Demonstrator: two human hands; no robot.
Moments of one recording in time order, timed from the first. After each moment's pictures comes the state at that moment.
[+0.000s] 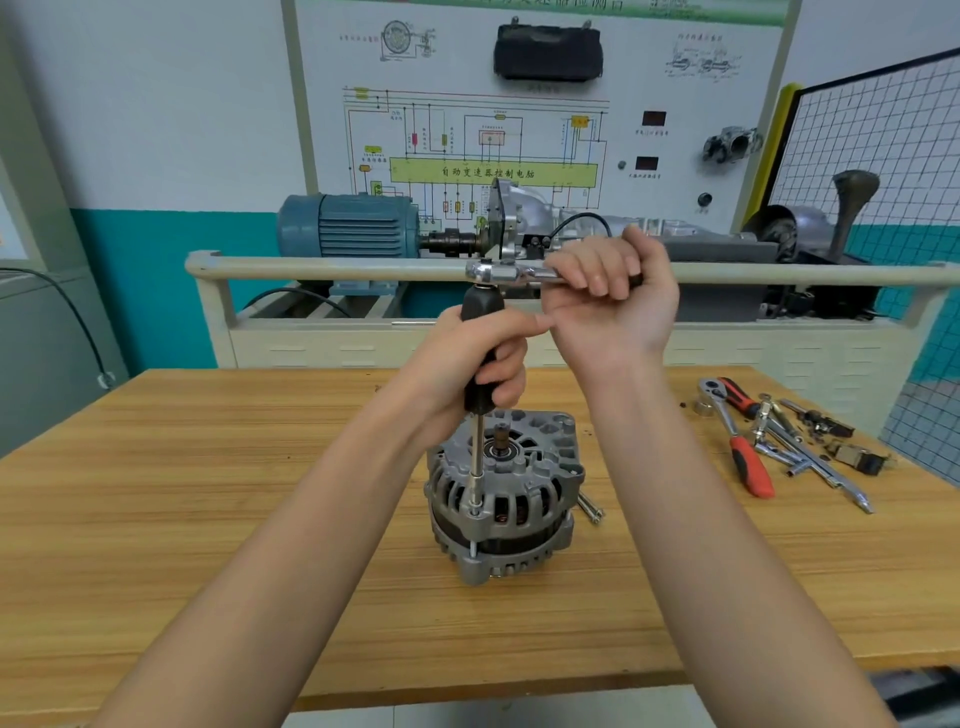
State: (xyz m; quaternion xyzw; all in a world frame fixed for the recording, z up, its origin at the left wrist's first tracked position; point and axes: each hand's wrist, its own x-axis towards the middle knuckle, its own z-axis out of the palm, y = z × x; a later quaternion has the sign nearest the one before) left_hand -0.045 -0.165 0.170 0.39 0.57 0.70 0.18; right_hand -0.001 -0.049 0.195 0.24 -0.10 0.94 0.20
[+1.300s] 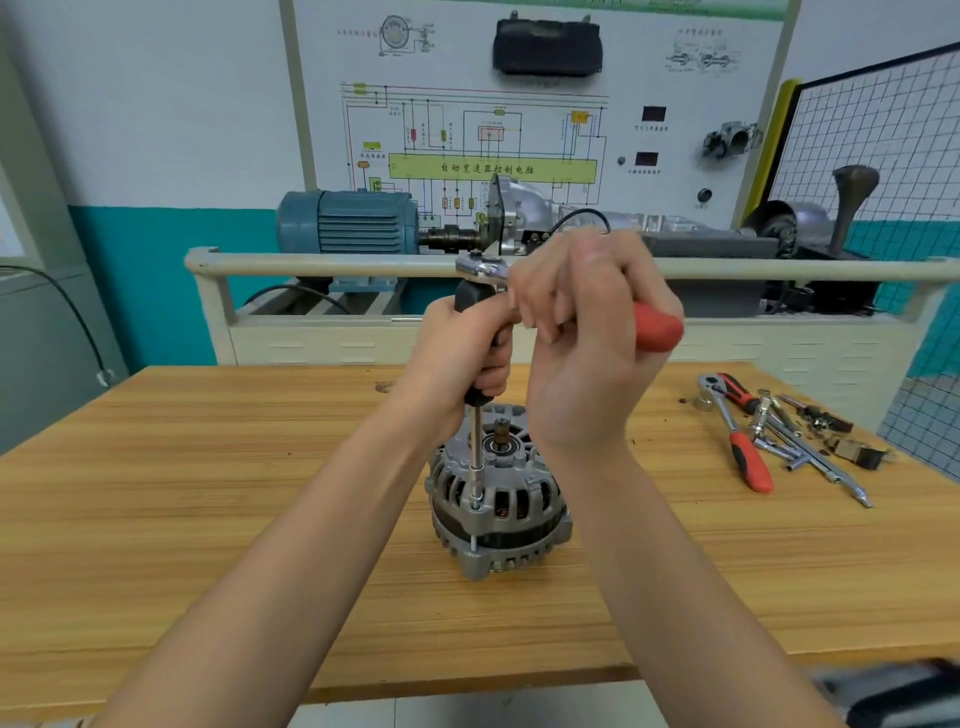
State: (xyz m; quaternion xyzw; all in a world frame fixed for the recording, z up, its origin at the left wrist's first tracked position) left_hand -0.044 -0.160 0.168 0.32 0.57 0.75 0.12; right_hand 0.027 -0.113 0.183 0.35 -0.43 0.61 0.57
